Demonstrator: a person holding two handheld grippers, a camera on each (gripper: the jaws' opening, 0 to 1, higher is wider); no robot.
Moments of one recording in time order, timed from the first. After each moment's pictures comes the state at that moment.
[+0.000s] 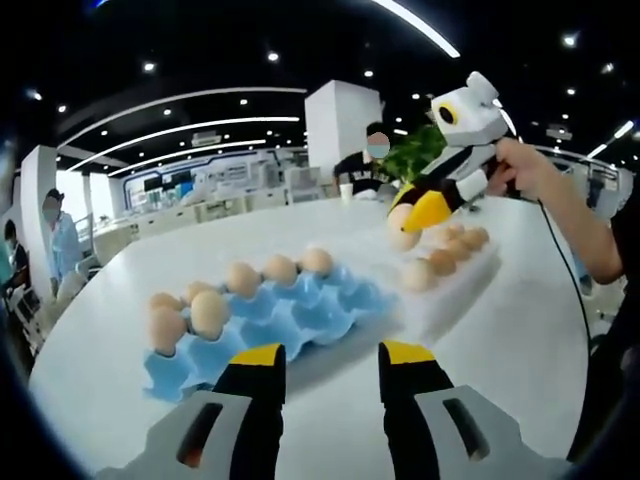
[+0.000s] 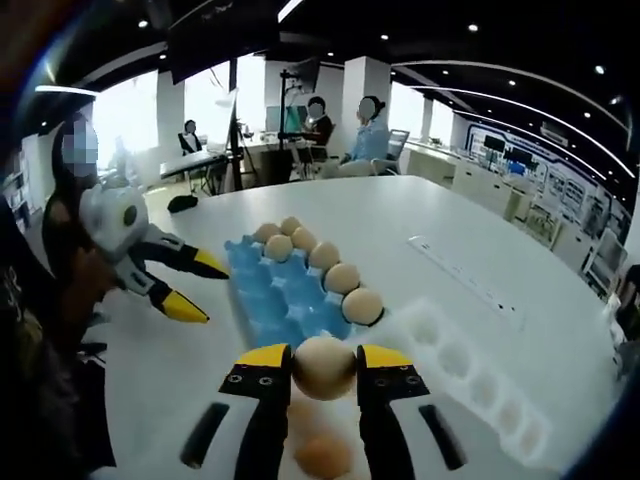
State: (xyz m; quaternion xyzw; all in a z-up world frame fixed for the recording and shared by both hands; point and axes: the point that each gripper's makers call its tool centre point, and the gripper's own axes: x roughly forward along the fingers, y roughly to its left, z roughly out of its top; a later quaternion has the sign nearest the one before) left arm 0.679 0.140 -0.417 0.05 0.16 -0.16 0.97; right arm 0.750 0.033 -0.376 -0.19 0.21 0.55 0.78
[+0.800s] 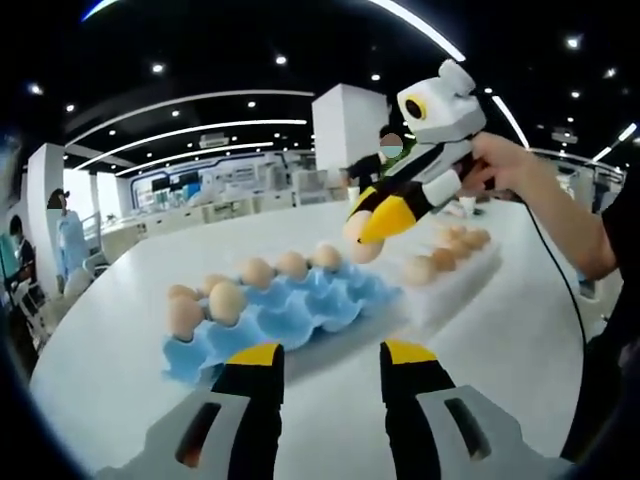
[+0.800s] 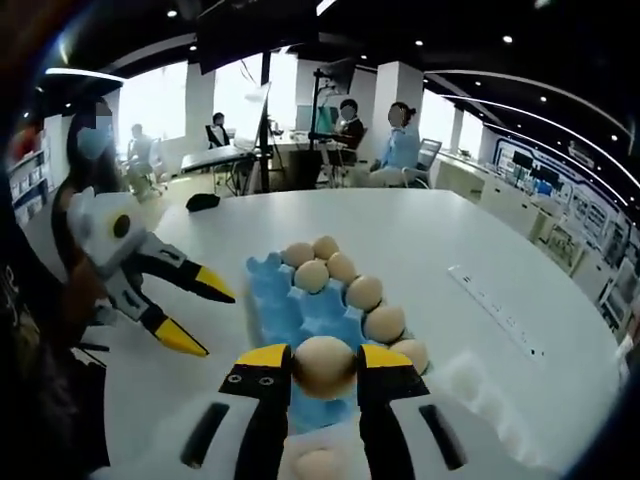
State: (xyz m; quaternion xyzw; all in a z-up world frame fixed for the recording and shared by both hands) left arm 0.659 0.155 -0.417 0.04 0.15 -0.15 0.98; right arm 0.759 0.099 -0.374 -0.22 0.20 0.60 0.75
